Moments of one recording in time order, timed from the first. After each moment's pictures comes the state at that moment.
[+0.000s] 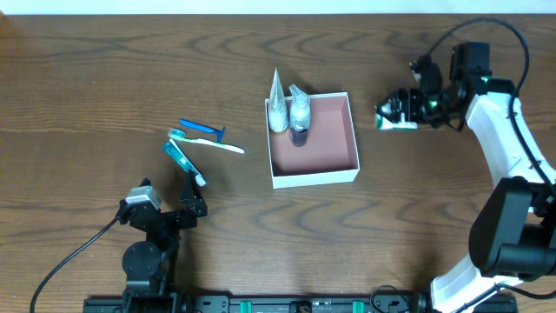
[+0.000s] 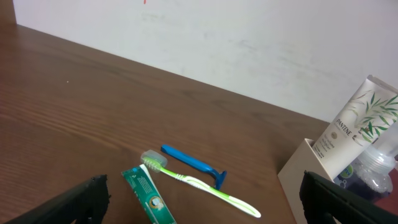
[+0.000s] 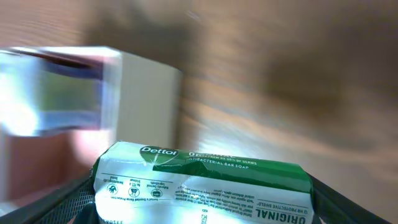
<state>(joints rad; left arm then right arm) -0.04 0.01 0.03 -0.12 -0.06 -0.33 -0.07 1.82 1.40 -0.77 -0.55 -0.06</state>
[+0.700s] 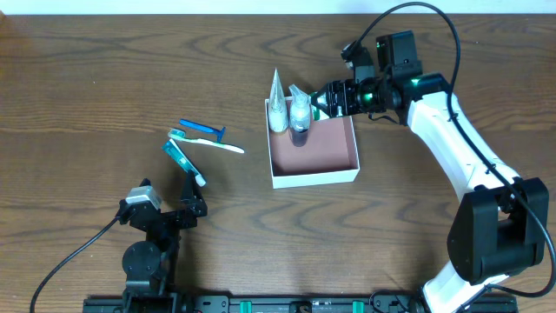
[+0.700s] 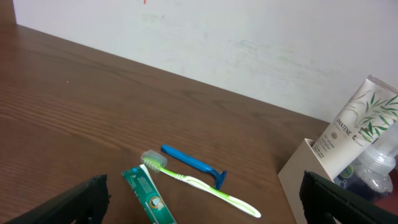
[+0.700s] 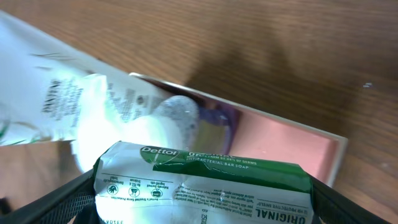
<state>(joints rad) -0.04 0.01 0.03 -0.12 -0.06 -0.33 0.23 1.82 1.43 -0.59 -0.52 0.13</state>
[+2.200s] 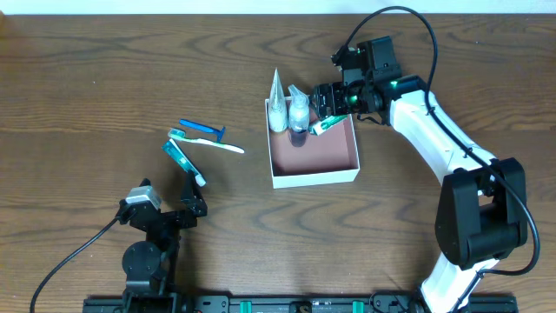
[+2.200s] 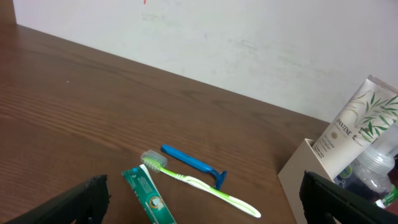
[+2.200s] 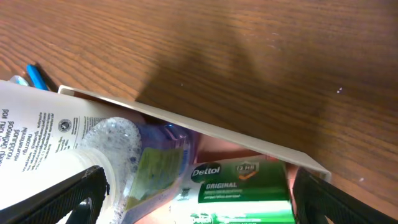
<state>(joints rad) -0.04 0.01 0.03 -0.12 -0.06 -0.33 0.28 1.92 1.43 -0.50 -0.36 0.15</state>
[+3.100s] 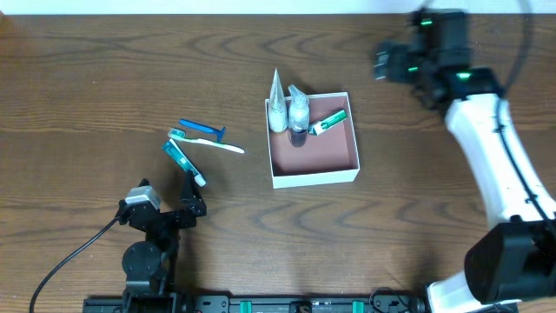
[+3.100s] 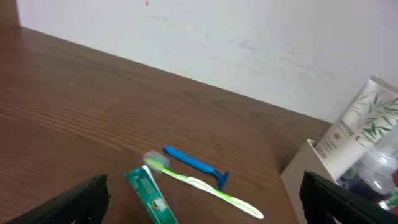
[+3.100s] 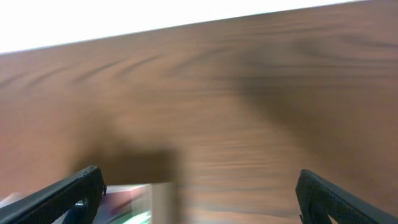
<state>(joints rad) -0.04 0.01 0.03 -0.12 -0.07 -0.32 0.06 1.70 1.50 -0.58 0.00 0.26</state>
